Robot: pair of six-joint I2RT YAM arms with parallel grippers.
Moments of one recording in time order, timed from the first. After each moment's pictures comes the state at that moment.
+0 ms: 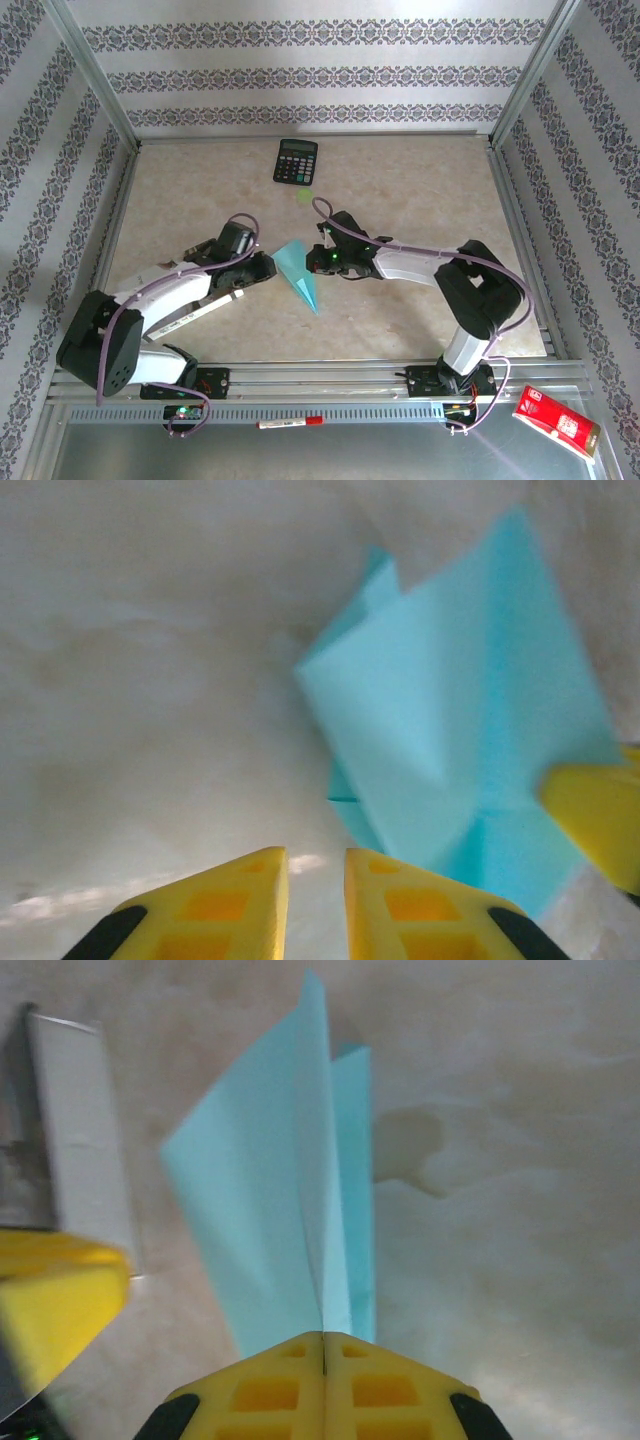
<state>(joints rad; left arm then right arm) -0.41 1.32 0.64 -0.28 0.24 -0.75 0.72 1.70 0.92 -0.06 -0.35 0.77</state>
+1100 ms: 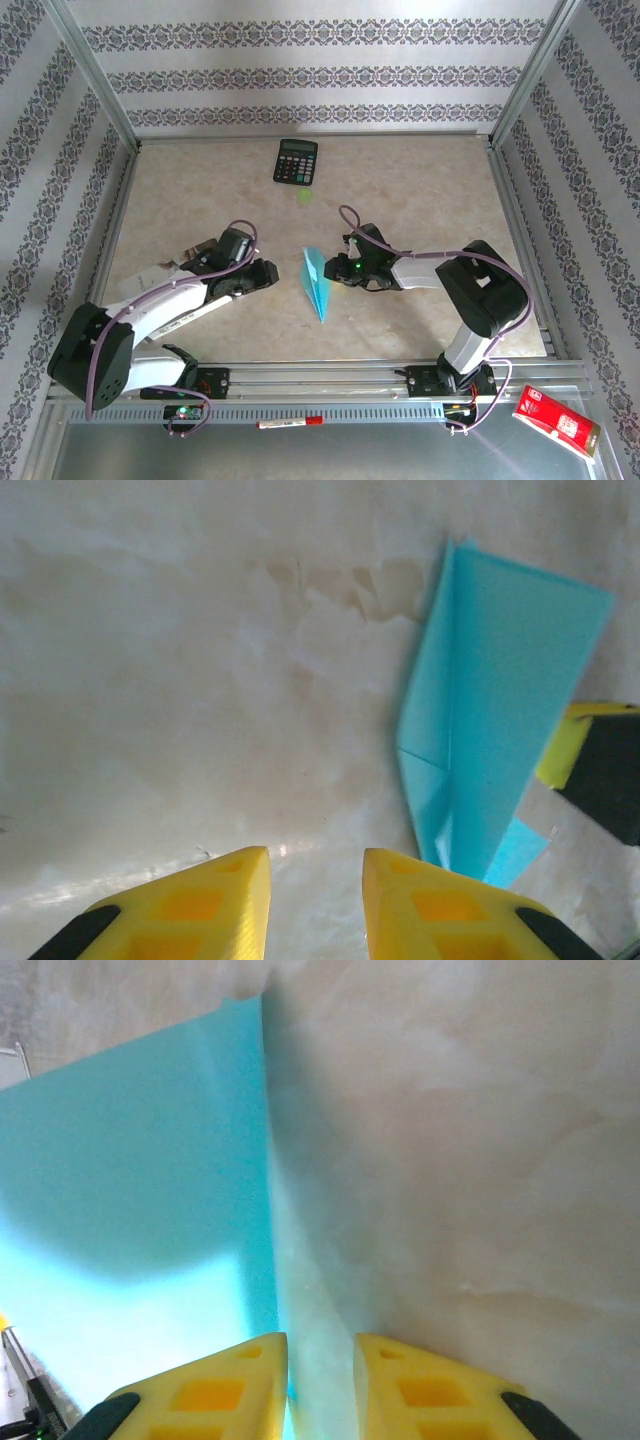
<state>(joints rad) -0.48 1.27 0.61 -0.29 0.27 -0.76 0.58 1.69 0.67 0.15 -0.45 0.83</state>
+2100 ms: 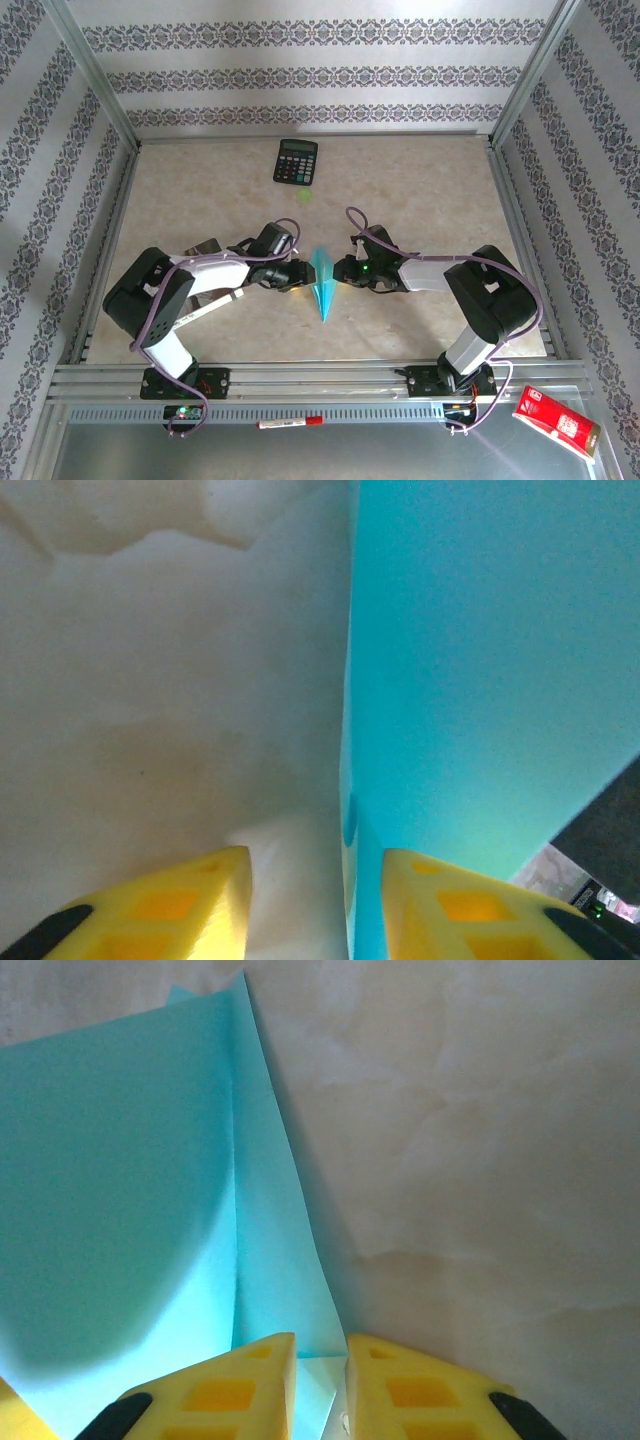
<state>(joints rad) -0.60 1.68 0.79 -0.10 0.44 -0.83 0.55 1.65 0.64 0.10 -0.42 0.78</state>
